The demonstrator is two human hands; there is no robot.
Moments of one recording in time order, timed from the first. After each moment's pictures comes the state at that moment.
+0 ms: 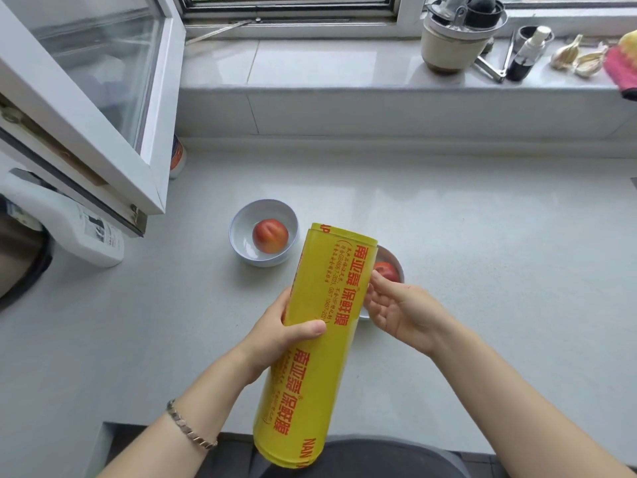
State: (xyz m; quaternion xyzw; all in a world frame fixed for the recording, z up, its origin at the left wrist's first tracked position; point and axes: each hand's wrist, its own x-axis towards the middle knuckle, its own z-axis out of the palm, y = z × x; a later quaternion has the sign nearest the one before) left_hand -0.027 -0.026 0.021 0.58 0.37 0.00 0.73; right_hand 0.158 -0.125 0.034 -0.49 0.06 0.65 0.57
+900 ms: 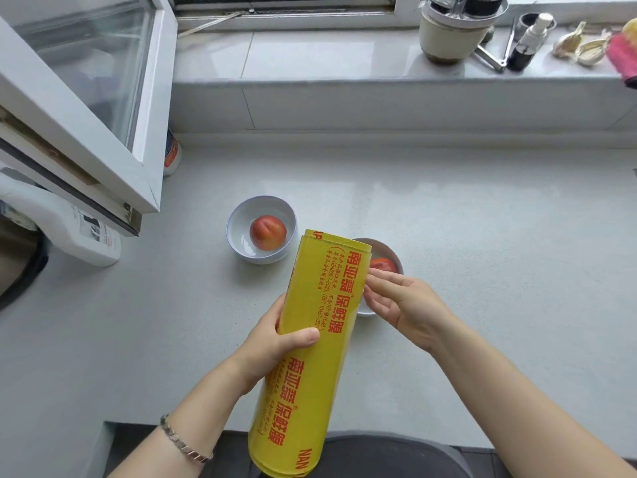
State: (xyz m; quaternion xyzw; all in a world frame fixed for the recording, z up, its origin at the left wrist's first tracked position) left_hand -0.035 -0.031 0.016 0.57 0.37 0.00 0.74; right_hand 0.159 -0.123 0.030 -0.51 0.04 0.61 0.60
